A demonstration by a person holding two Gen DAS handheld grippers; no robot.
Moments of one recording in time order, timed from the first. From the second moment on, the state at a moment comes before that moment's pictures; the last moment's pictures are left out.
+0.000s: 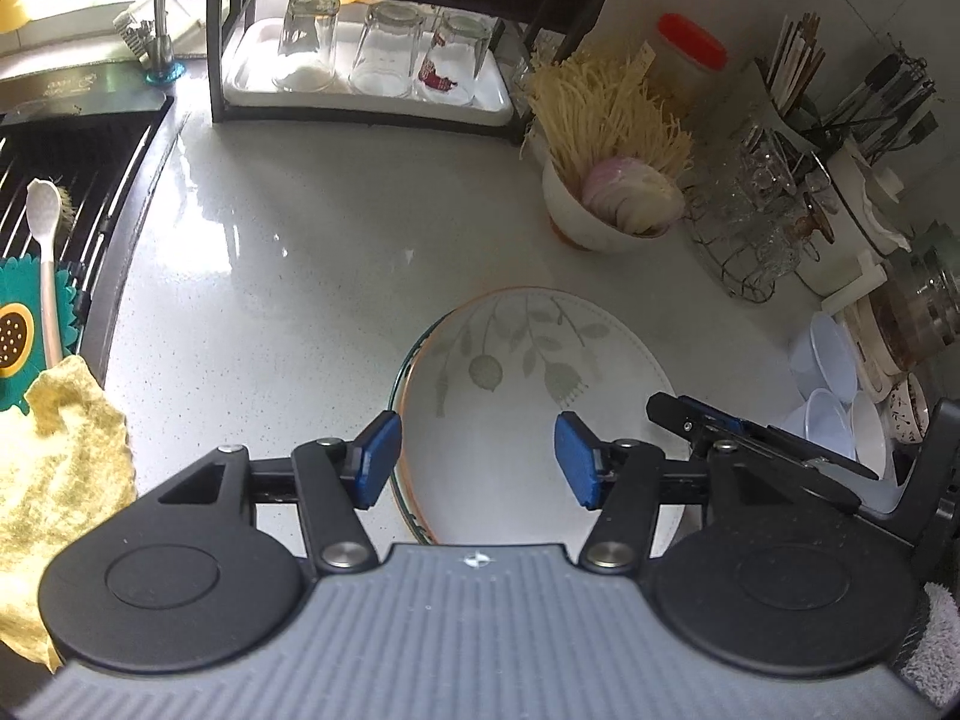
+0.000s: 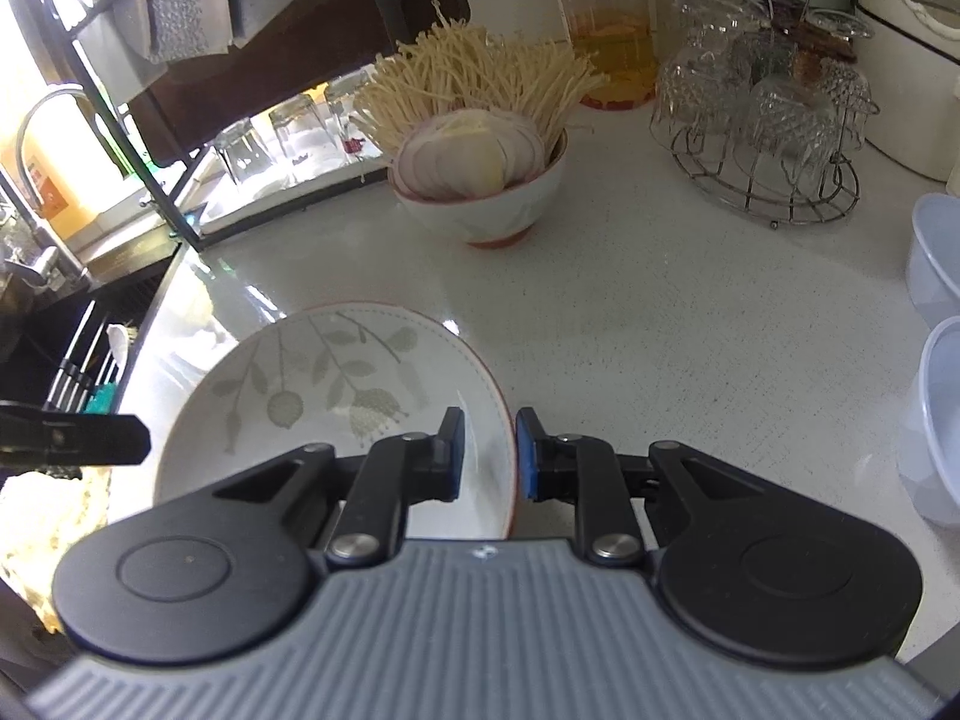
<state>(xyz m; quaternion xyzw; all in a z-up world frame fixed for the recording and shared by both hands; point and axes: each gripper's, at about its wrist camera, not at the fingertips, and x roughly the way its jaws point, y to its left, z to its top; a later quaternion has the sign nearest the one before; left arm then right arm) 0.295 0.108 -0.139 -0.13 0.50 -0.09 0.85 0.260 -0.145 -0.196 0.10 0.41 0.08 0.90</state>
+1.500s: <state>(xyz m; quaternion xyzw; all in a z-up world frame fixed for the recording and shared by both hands) 0.184 -0.108 -0.072 -0.03 0.39 -0.25 0.89 0.080 -0.305 -0.099 0.16 0.28 -0.01 0.95</state>
